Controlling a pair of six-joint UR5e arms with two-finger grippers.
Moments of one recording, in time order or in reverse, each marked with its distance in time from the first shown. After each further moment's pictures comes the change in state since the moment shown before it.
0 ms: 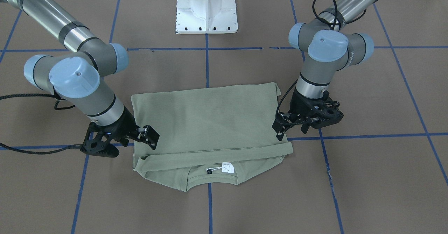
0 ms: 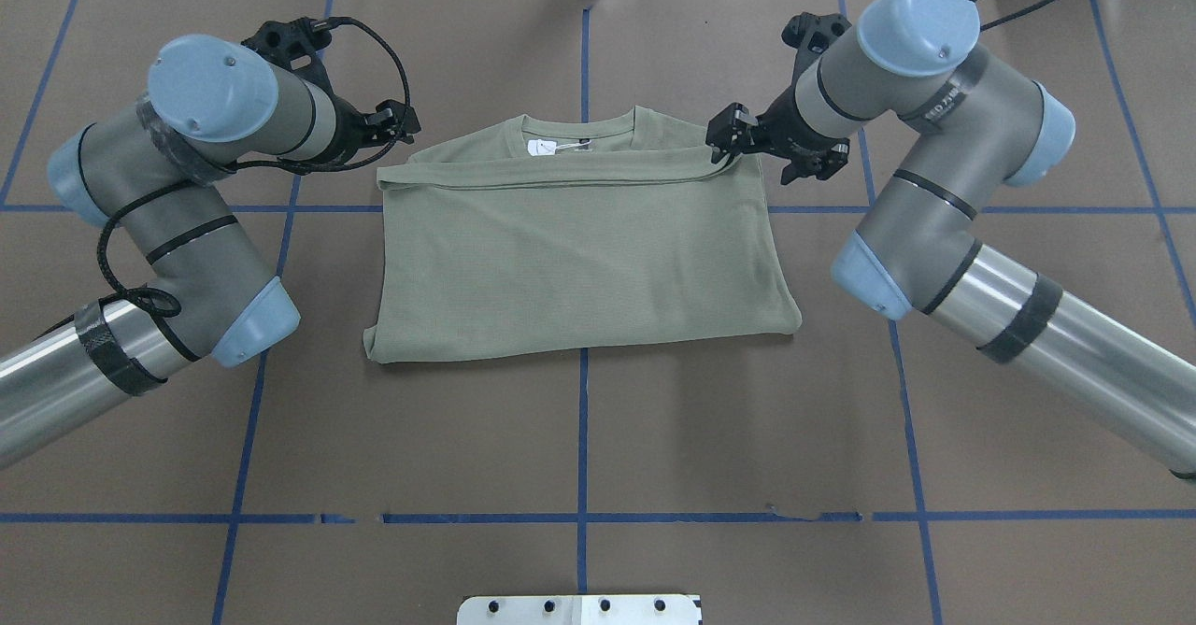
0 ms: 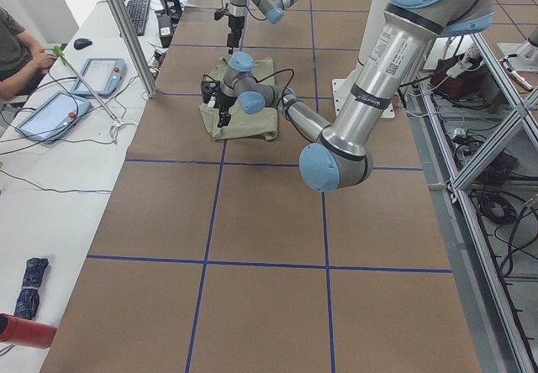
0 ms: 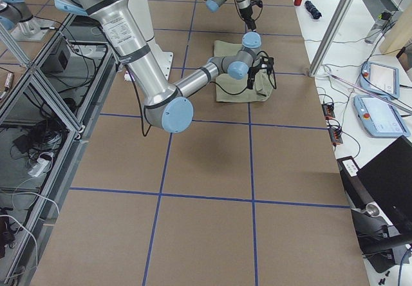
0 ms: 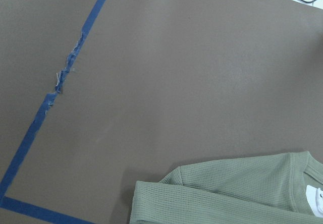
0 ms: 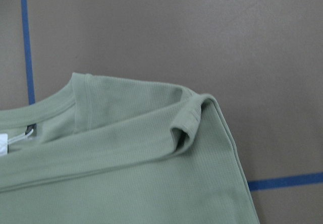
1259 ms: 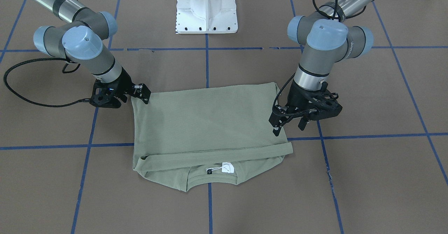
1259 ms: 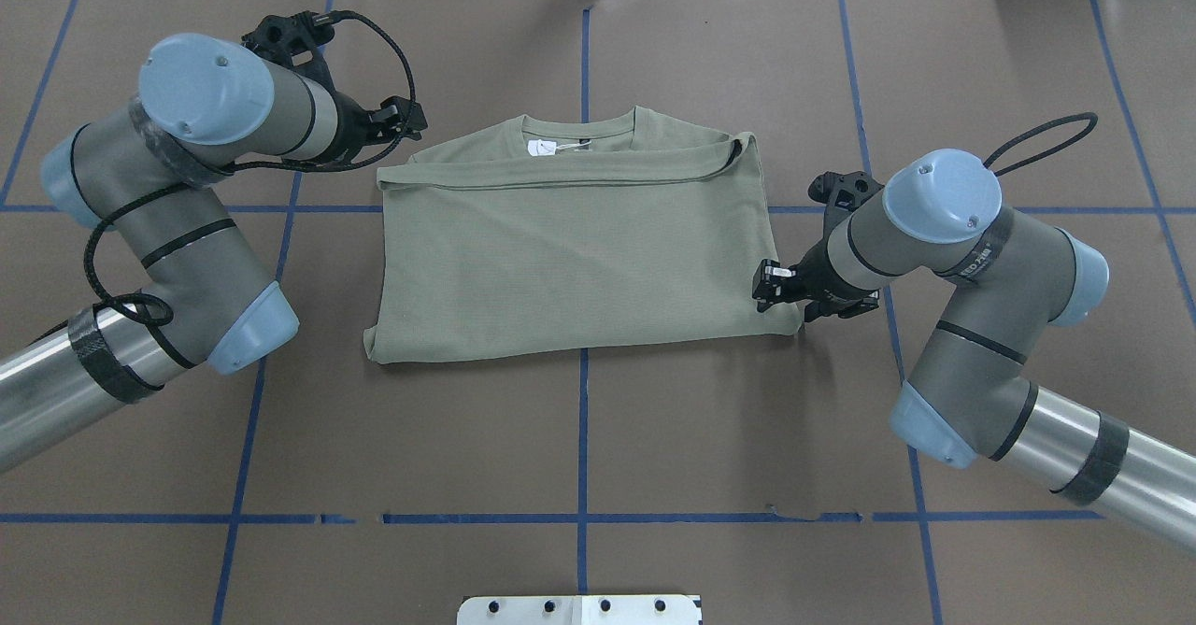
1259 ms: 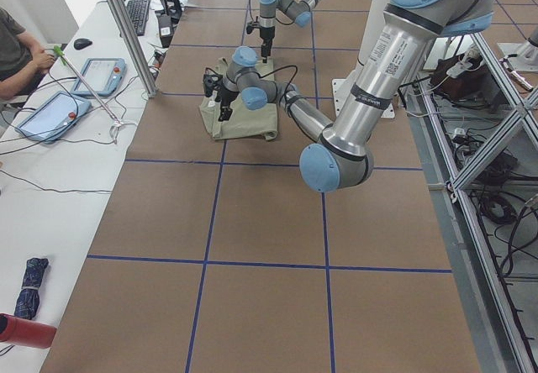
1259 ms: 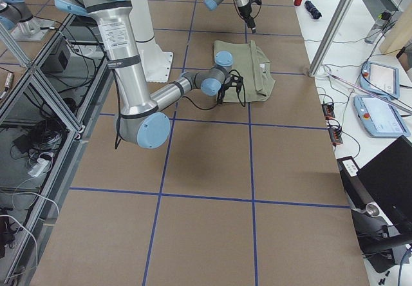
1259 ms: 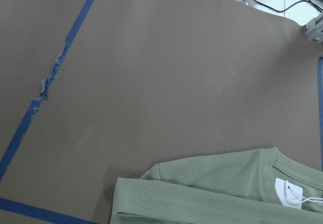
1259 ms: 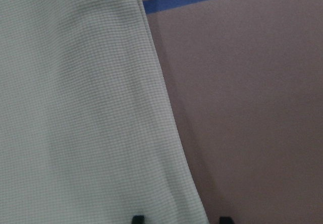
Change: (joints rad) left arm 0.005 0.005 -0.040 0.002 0.005 0.003; right arm -0.155 -0.216 0.130 0.002 -0.012 0.032
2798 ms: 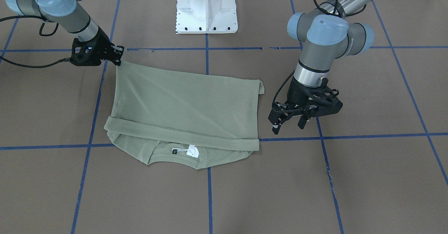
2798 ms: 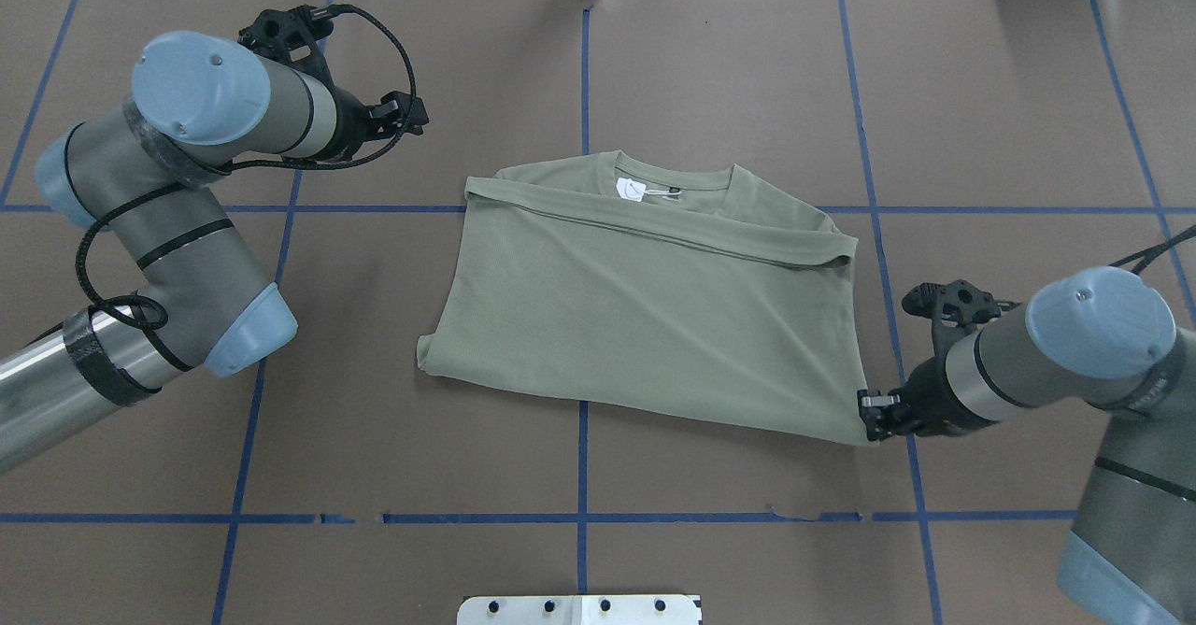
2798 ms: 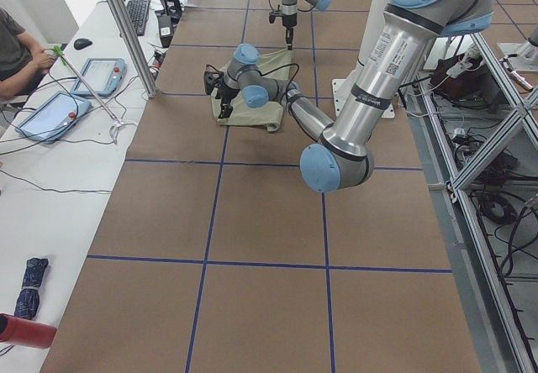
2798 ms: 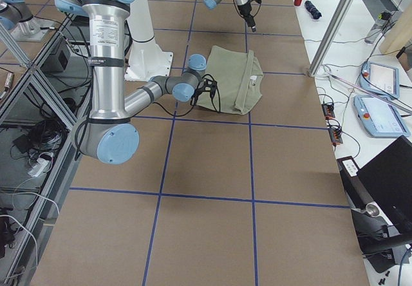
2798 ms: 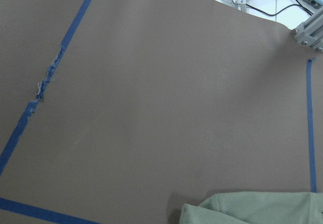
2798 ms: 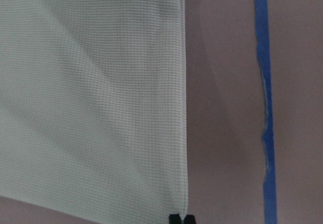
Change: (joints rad) left arm 0.002 0.001 -0.024 0.005 0.018 -0.001; right arm -0.149 -0.388 0.376 -0.006 0.013 0.019
